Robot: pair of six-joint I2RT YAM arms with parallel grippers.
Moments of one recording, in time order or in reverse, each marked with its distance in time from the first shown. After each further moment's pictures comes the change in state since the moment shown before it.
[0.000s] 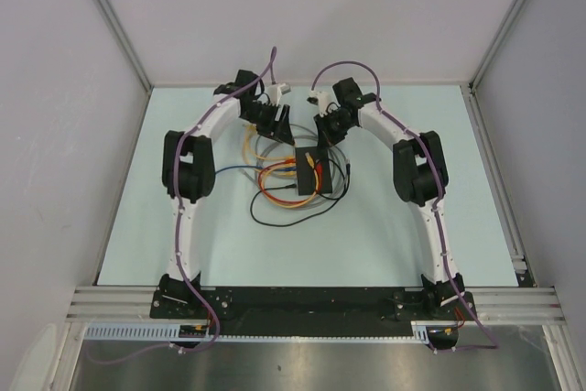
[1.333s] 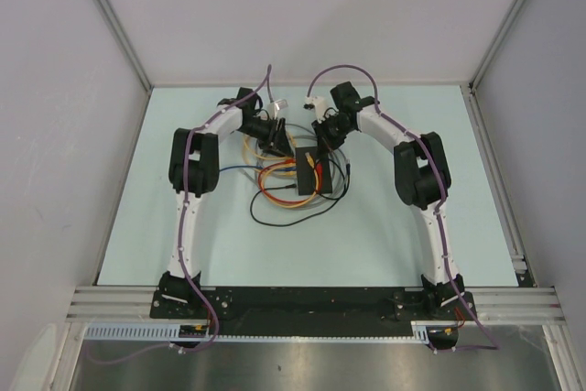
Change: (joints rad) left arm 0.029 0.144 -0.032 0.026 0.172 -0.096; right arm 0.023 -0.059 -0.090 0.002 0.003 -0.080
